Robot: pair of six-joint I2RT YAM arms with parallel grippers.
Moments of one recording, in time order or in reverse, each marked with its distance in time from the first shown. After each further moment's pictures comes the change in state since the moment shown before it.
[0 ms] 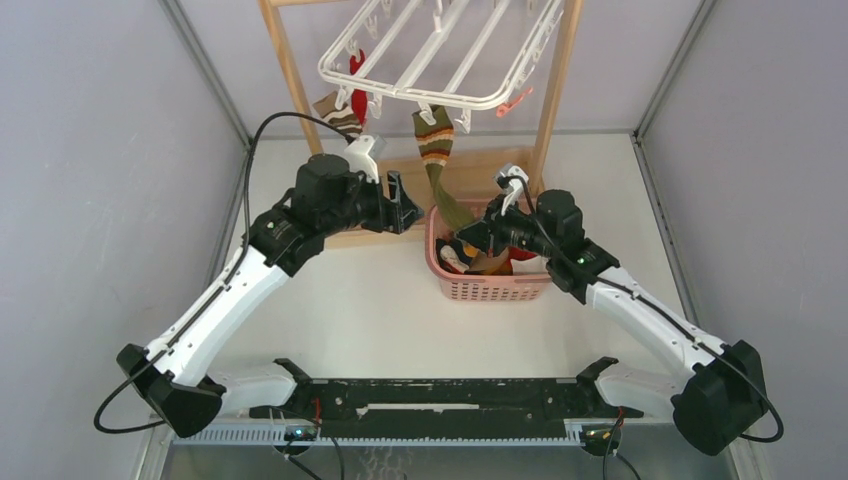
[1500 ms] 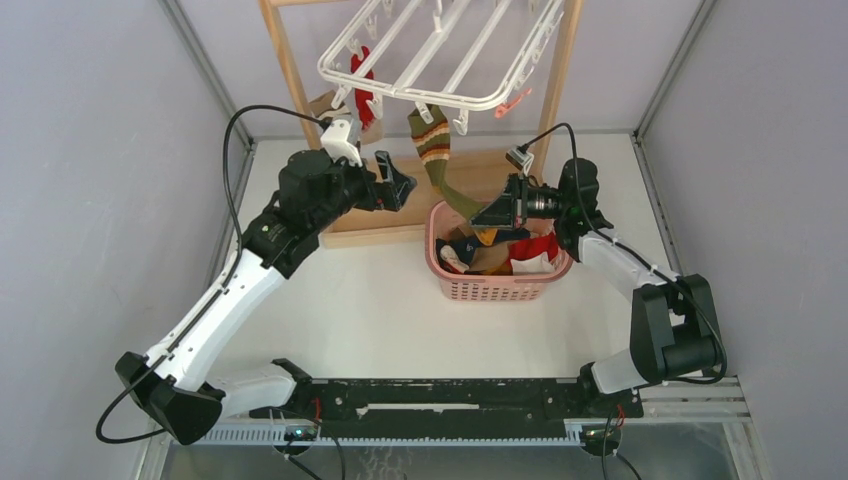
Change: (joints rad) left arm 0.084 -0.037 -0.068 0.233 -0.112 0.039; right arm -0.327 0.347 0.064 0.473 -0.802 0.798
